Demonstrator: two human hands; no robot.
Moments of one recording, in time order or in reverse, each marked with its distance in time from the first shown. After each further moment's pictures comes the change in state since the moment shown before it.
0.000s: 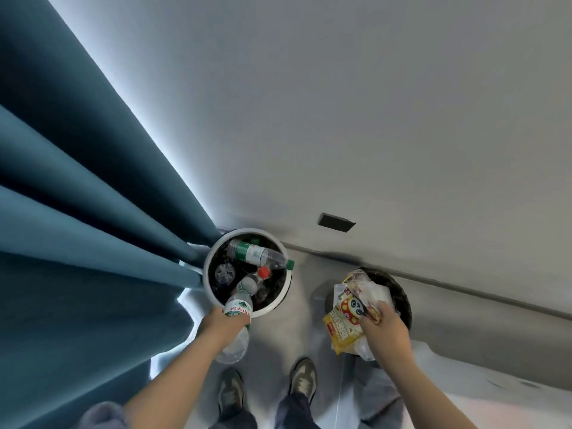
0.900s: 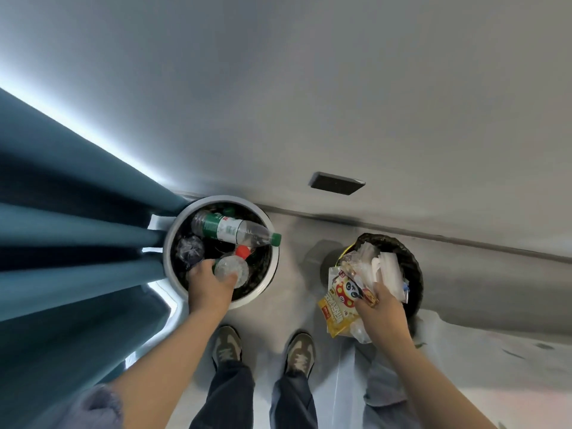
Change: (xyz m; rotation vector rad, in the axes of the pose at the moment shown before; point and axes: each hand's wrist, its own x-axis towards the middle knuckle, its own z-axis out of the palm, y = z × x) left_hand 0.132 0.033 0.064 0.105 0.261 0.252; right_hand 0.103 0.055 0.070 -0.002 -0.045 0.169
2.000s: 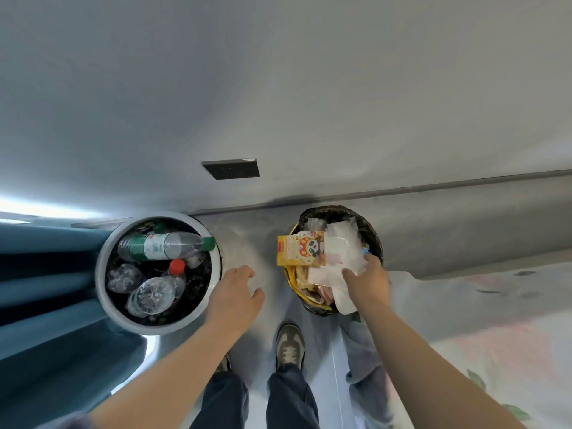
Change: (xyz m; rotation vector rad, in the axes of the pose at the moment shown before) left_hand -0.070 0.079 0.115 0.516 -0.305 0.465; right_hand 0.077 0.099 -0.035 0.203 0.146 0.256
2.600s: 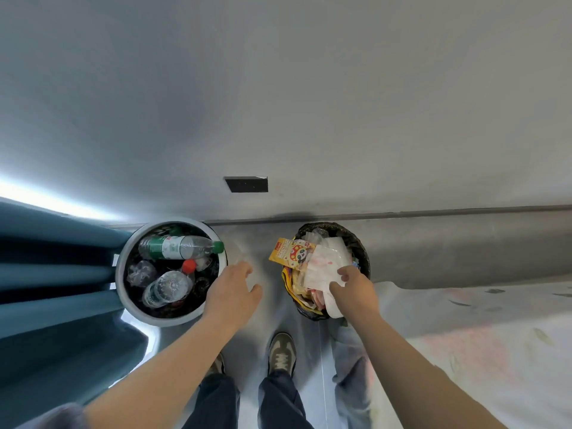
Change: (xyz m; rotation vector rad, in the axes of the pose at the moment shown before) left_hand -0.053 0.022 -0.048 -0.088 0.086 -0.005; right_hand -0.063 -0.026 -0.038 -0.190 -0.100 -0.210
